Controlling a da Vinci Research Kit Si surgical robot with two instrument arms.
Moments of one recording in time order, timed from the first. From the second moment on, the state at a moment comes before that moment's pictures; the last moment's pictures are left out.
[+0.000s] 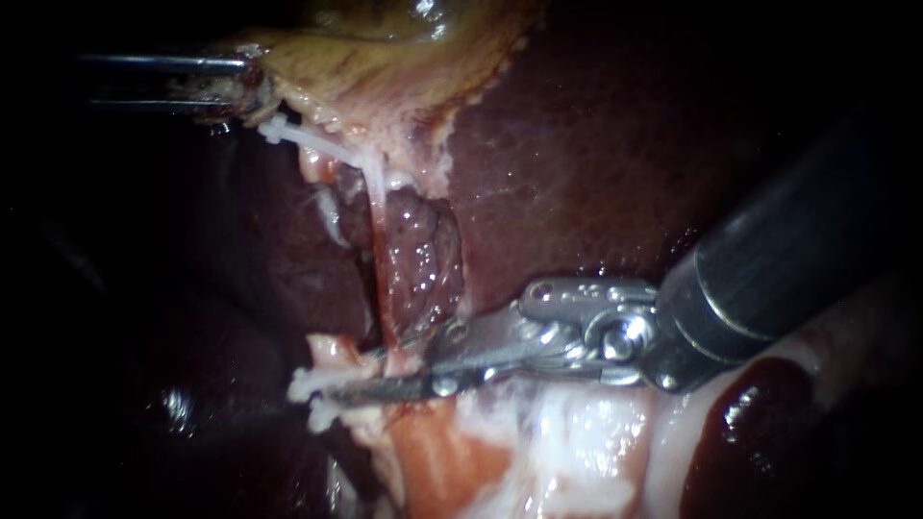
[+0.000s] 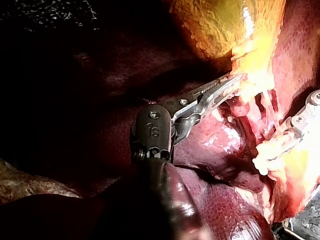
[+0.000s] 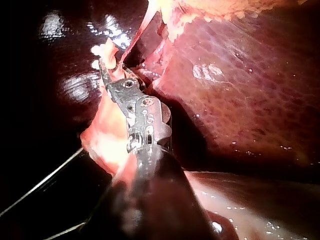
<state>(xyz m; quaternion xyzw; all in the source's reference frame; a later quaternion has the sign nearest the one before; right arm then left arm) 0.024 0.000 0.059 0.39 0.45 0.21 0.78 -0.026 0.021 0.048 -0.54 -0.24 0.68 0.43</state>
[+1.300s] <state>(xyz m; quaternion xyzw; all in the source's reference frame) 0.024 0.002 0.057 0.41 0.54 0.22 0.70 -0.026 0.021 0.048 -0.54 -0.24 0.68 0.43</state>
